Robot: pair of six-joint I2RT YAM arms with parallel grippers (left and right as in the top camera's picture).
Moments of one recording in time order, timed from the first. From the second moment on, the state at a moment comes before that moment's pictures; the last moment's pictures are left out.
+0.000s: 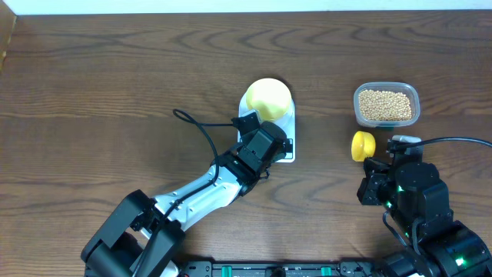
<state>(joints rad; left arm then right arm) -0.74 1.63 0.80 -0.01 -0.18 -1.06 0.41 0.64 0.77 -0.83 0.13 0.46</state>
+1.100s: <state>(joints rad) -0.74 1.72 0.80 0.01 -0.15 -1.06 0.41 0.64 0.77 -0.83 0.13 0.46</state>
